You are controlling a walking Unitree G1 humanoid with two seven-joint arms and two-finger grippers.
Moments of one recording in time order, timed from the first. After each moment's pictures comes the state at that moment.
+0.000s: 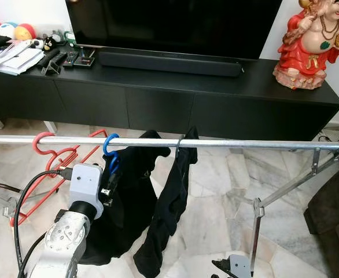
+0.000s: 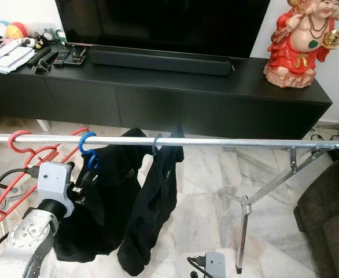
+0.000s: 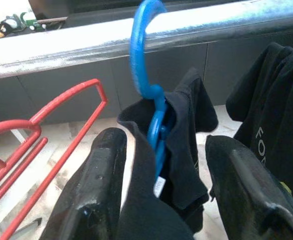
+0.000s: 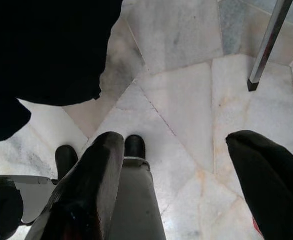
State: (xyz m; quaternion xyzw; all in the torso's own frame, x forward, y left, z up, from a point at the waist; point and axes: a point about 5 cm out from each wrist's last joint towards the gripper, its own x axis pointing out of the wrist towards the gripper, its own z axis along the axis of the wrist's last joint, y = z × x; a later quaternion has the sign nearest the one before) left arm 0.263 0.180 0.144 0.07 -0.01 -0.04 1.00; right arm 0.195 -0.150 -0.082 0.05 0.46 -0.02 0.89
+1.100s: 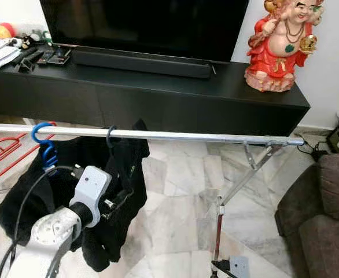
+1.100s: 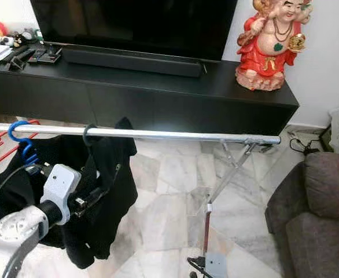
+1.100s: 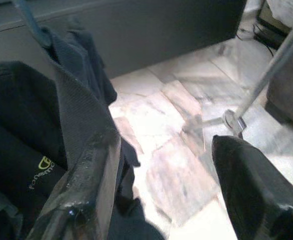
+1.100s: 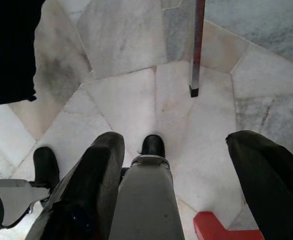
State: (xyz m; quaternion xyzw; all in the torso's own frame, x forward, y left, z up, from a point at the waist) left arm 0.265 0.185 0.143 0.14 0.08 -0.23 0.96; right arm 0.194 -0.151 -0.082 0.05 0.46 -0.03 0.89
